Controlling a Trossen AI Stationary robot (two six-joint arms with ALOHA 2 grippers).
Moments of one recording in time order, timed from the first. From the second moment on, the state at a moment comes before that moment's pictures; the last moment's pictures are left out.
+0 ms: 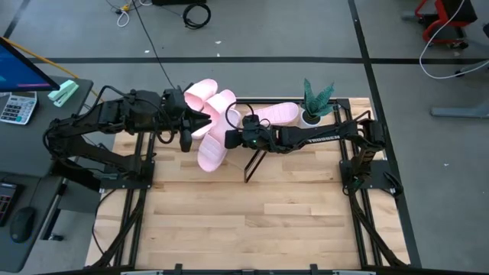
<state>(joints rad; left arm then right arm) 0.04 1.13 1.49 -0.69 -0.24 -0.24 -0.08 1.83 1.36 -0.08 0.38 1.11</state>
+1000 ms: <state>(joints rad) 0.04 1.13 1.49 -0.69 -0.24 -0.24 -0.08 1.83 1.36 -0.13 0.39 0.74</state>
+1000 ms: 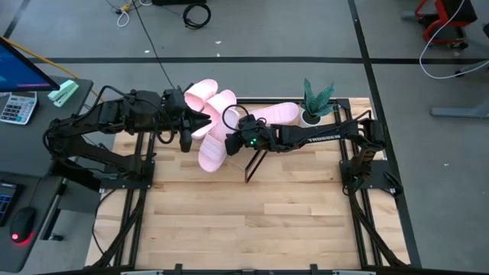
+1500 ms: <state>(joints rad) 0.04 1.13 1.49 -0.72 -0.24 -0.24 -0.09 1.76 1.36 -0.21 0.41 0.74</state>
